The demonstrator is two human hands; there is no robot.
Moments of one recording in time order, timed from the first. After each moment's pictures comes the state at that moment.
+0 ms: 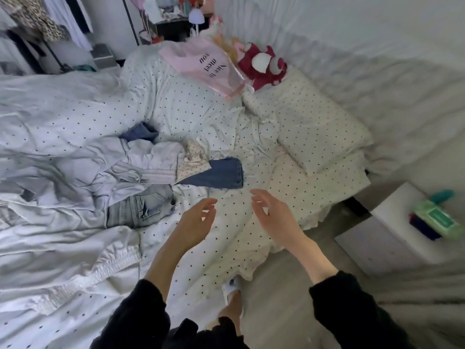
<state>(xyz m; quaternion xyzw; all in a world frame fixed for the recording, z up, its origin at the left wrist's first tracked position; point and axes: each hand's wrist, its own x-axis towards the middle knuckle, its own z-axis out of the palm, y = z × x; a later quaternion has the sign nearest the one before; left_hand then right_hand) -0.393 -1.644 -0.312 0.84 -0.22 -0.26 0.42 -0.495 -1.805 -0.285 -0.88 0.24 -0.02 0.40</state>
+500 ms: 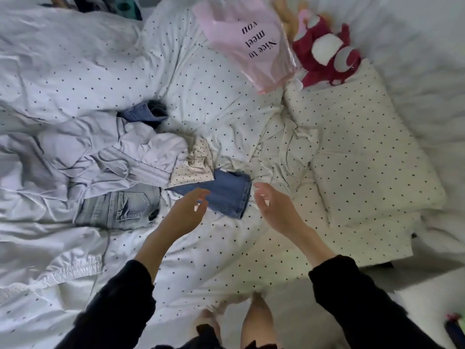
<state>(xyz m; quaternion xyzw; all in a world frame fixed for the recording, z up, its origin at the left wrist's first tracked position) -0.237 -1.782 -0.365 0.89 -0.09 -0.27 0.36 -0.292 -1.991 -0.337 -0.90 0.15 0.14 0.38</state>
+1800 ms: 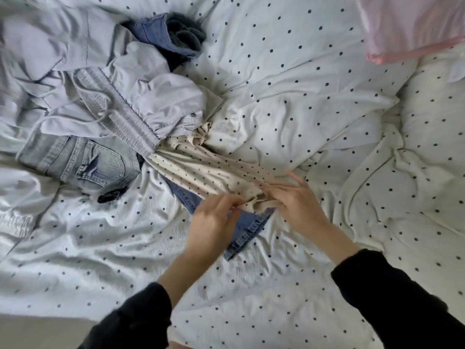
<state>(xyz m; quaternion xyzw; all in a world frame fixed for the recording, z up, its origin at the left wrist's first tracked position) -0.182 -1.914 -0.559 0.94 -0.02 0.07 0.33 -0.105 -2.097 -0.580 -0.91 -0.31 0.04 0.26</state>
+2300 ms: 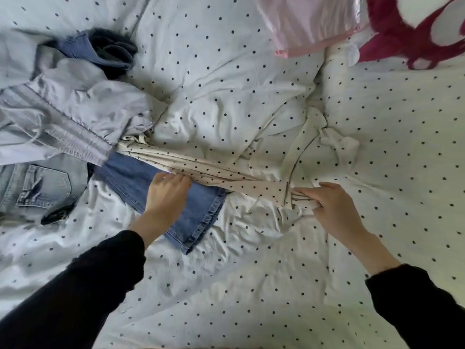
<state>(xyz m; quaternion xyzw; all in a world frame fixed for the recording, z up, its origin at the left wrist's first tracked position) -0.129 -1.908 -0.578 0.99 -0.15 -0.01 0.02 -0.153 -2.239 -0.522 -0.97 -0.08 0.08 0.21</state>
